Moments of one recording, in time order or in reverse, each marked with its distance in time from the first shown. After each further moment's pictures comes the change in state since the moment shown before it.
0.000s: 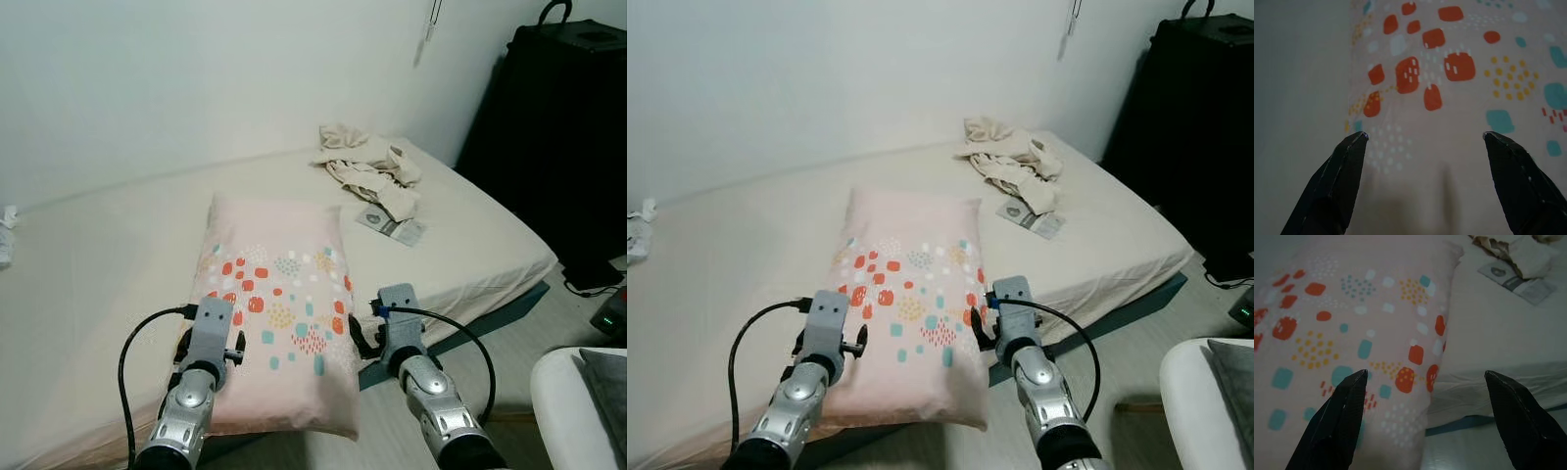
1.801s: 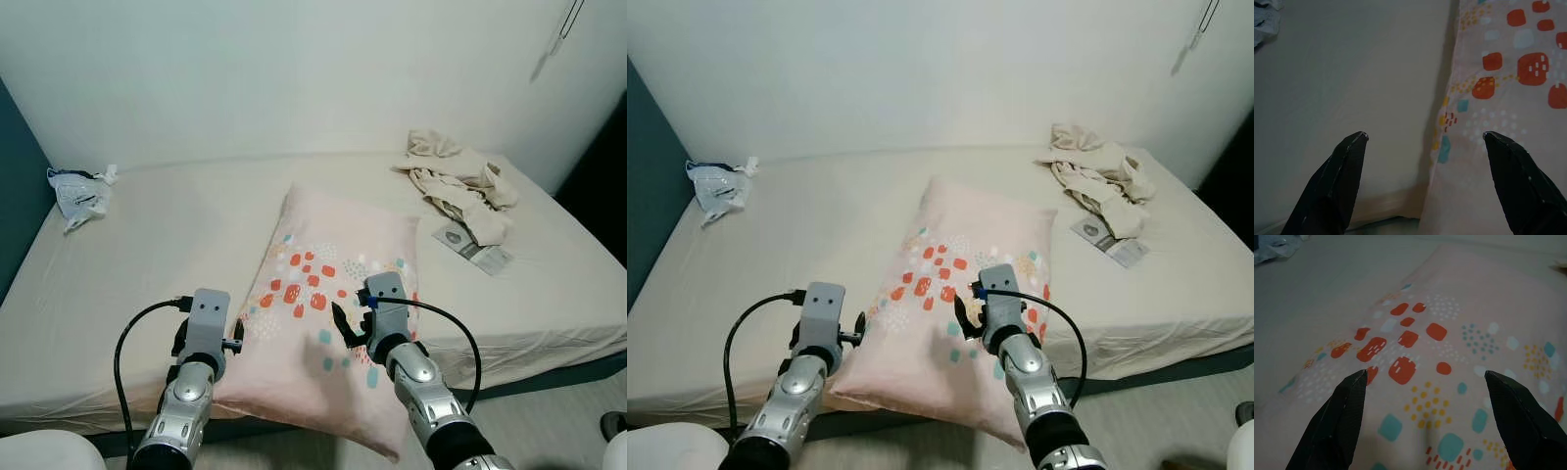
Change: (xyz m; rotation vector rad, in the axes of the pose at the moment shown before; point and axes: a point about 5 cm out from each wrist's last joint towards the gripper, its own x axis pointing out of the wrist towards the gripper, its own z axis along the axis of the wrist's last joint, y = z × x) left arm 0.003 0.008 0.017 -0.048 -0.073 0.041; right arm 0.010 0.017 0.020 -0.057 -0.081 0.072
